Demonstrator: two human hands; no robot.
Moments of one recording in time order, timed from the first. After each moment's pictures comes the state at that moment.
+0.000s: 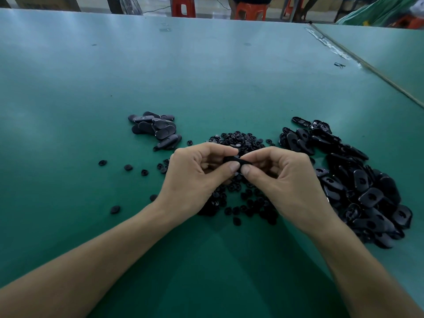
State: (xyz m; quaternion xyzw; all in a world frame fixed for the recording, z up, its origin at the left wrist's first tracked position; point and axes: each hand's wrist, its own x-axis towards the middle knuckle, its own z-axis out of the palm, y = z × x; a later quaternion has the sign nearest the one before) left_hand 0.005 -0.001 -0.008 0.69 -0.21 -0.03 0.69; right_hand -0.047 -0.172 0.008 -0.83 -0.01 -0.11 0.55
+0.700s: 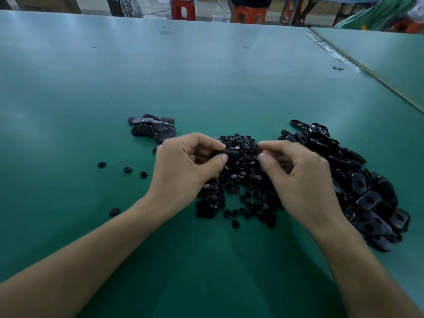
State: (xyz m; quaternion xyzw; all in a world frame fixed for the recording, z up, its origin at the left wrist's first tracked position) left_hand 0.017 0.005 -0.002 0.73 -0.19 0.05 0.65; right_hand -0.045 -0.185 0.011 -0.89 0.05 -0.22 0.39
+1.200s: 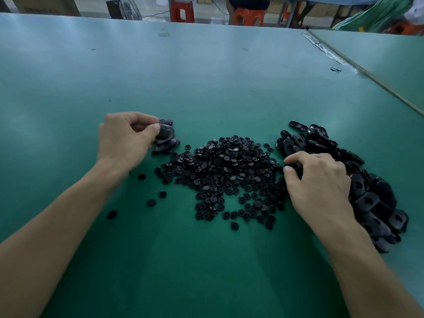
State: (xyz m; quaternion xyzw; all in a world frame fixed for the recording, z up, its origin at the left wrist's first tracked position) left_hand 0.094 0.072 -0.003 0.83 -0.02 0.15 0.53; right_hand -0.048 -0.204 0.009 -0.95 0.23 -0.13 0.14
